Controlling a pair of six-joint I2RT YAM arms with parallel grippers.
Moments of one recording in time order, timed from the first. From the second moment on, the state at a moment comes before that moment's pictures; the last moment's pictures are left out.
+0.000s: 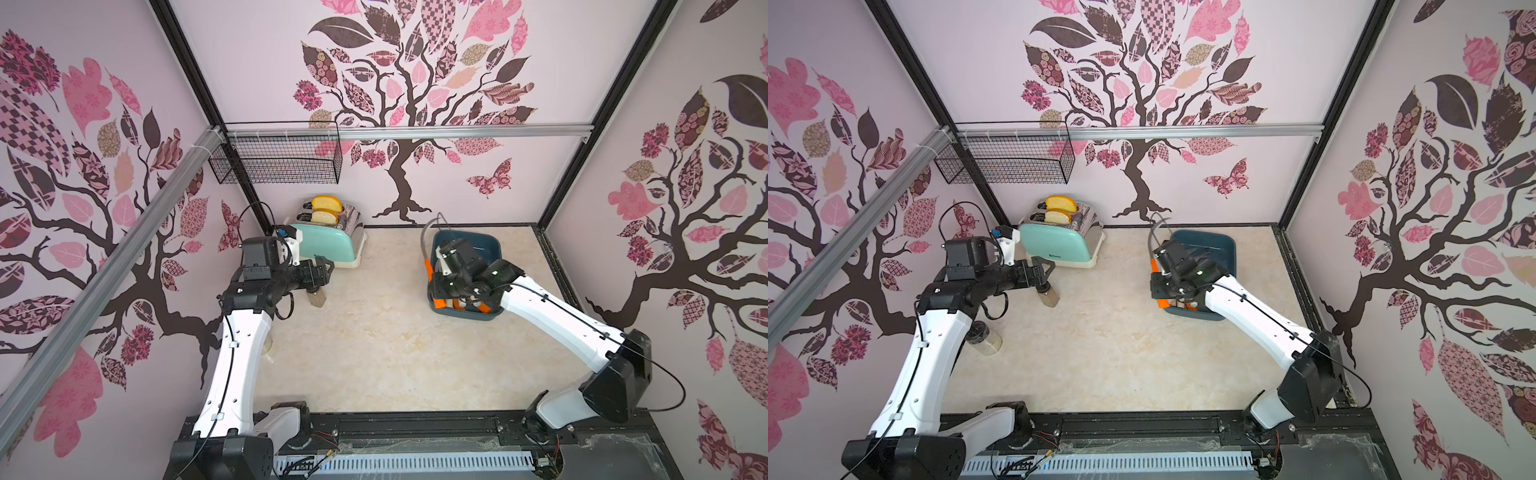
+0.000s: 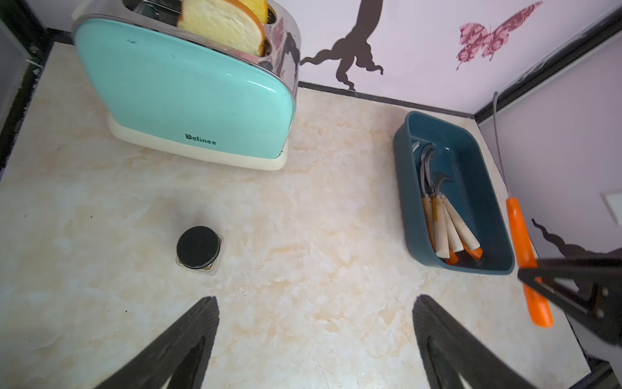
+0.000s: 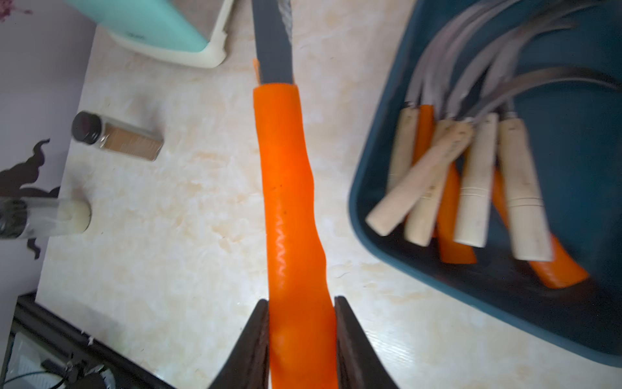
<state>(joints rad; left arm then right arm) 0.00 1.14 1.25 -0.79 0.37 -0.11 0.61 1.48 1.36 -0.79 0.00 0.54</state>
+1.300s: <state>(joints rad) -0.11 1.08 1.19 -0.81 0.35 0.03 0.25 1.66 1.17 -0.62 -0.15 0.46</state>
